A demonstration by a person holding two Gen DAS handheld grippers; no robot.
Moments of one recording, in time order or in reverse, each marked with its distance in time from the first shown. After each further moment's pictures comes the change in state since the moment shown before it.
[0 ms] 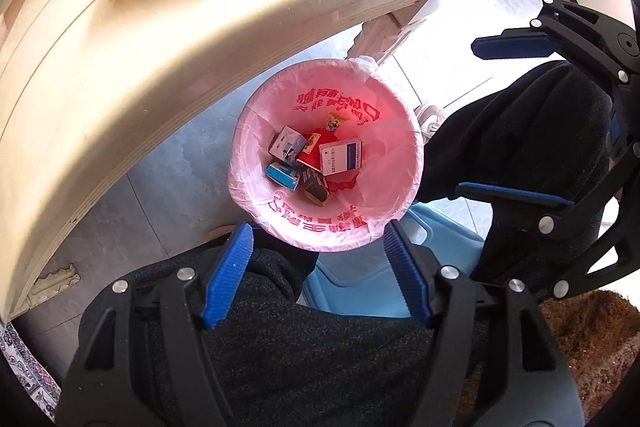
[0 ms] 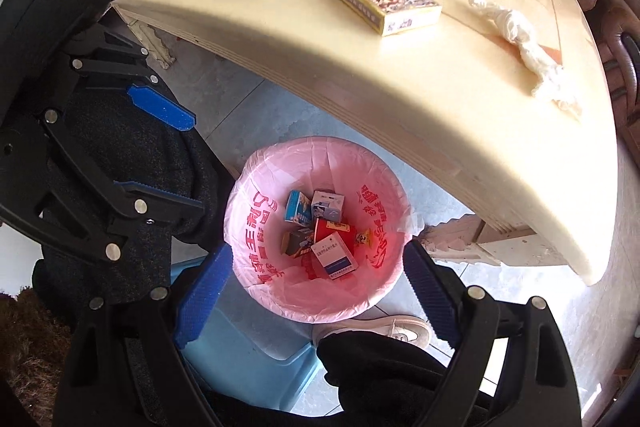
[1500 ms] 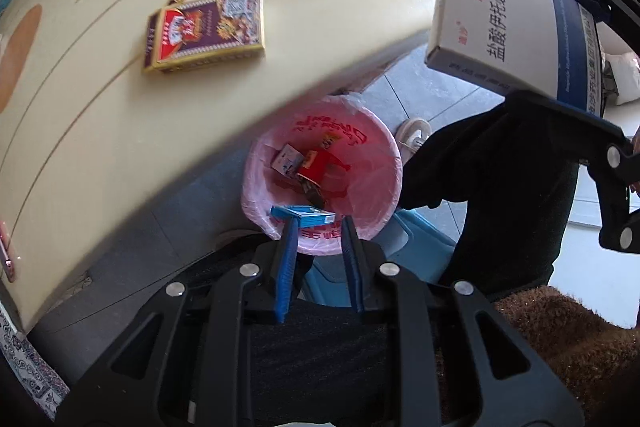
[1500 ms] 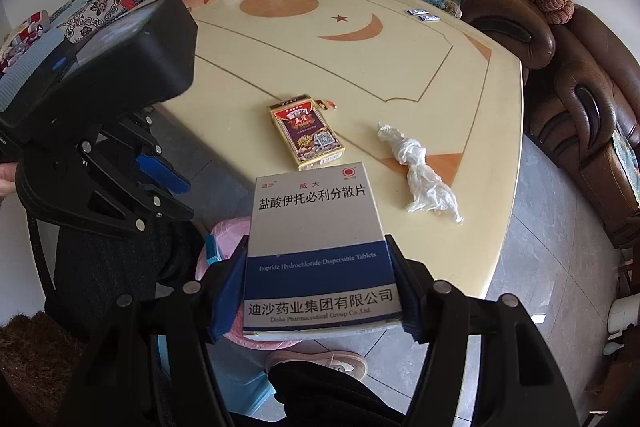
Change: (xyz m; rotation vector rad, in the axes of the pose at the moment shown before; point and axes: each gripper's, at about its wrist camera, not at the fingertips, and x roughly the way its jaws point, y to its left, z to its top) left arm -0.051 -0.004 0.042 0.029 0.029 -0.014; right arm -0.102 -0.022 0.037 -0.042 -0.148 -0.139
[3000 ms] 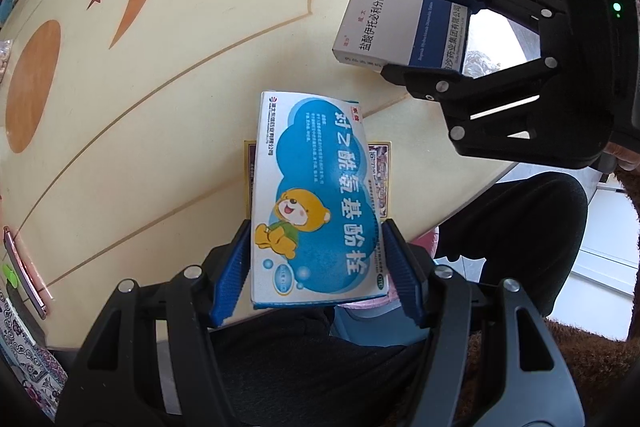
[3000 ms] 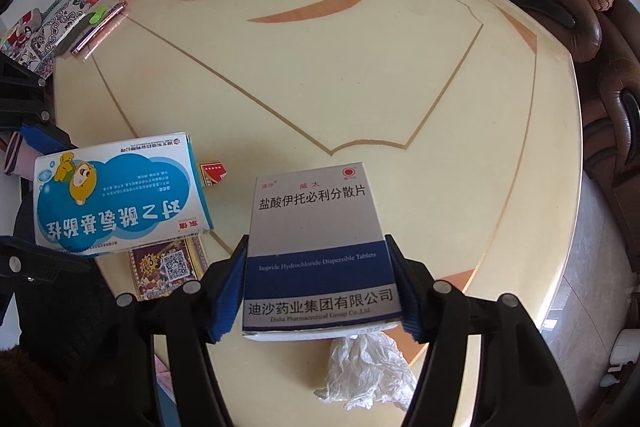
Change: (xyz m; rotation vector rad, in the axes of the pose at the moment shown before) left arm -0.038 0.088 0.126 -0.123 0.015 0.033; right arm 0.159 -0.119 0.140 -0.013 0.085 0.072
